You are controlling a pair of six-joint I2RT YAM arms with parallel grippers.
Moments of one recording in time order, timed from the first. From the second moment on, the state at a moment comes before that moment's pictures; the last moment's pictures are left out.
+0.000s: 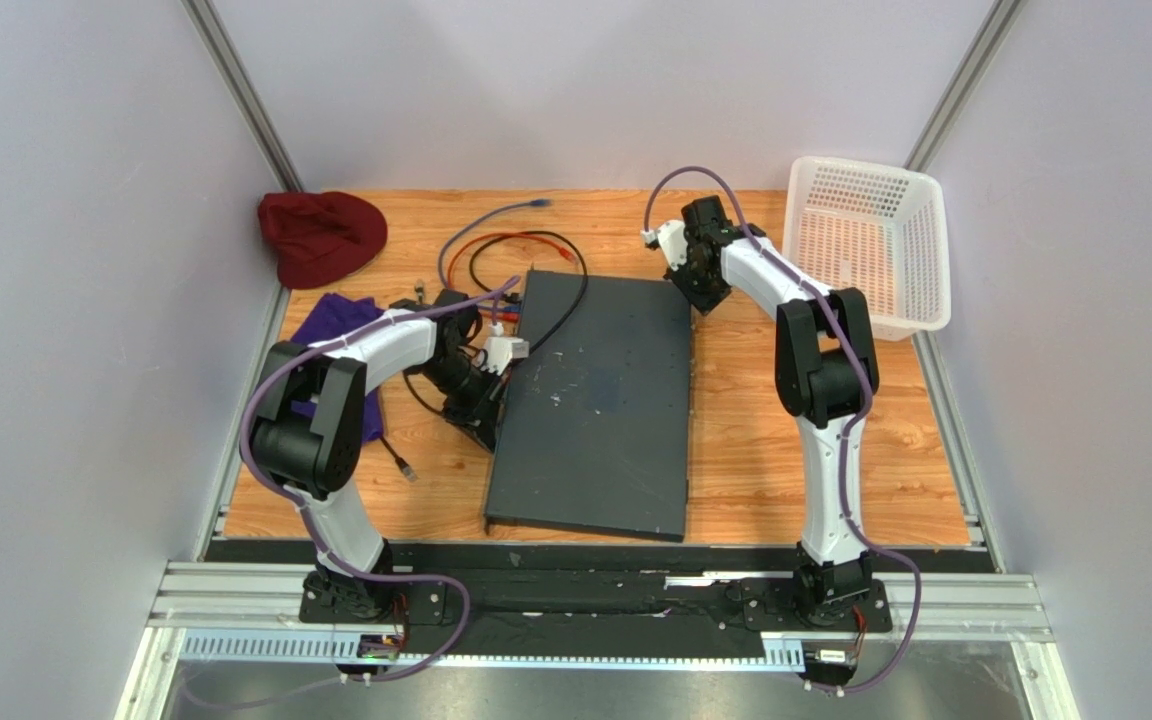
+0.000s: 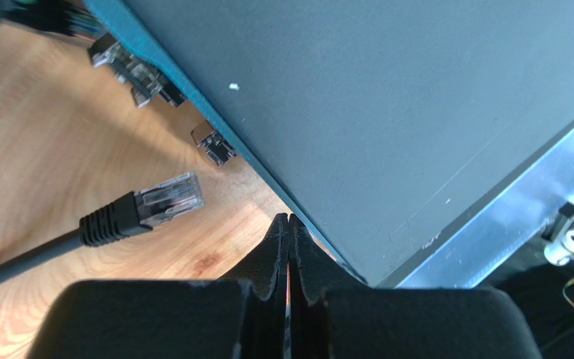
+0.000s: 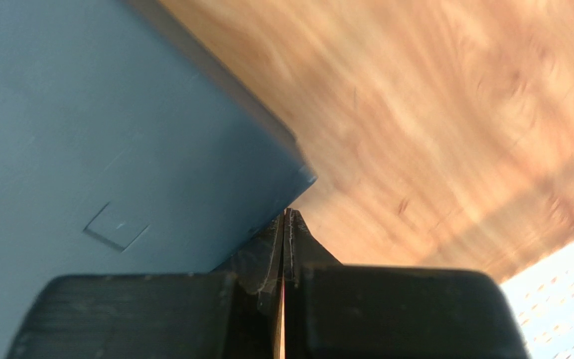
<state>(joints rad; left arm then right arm) -0.32 1.76 1.08 -0.89 0.56 0.23 0.28 2.23 1.79 -0.68 0.02 -0.48</state>
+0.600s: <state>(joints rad) -0.45 2.01 1.45 -1.13 0.51 0.33 0.27 2.32 1.96 -0.70 0.03 -0.56</state>
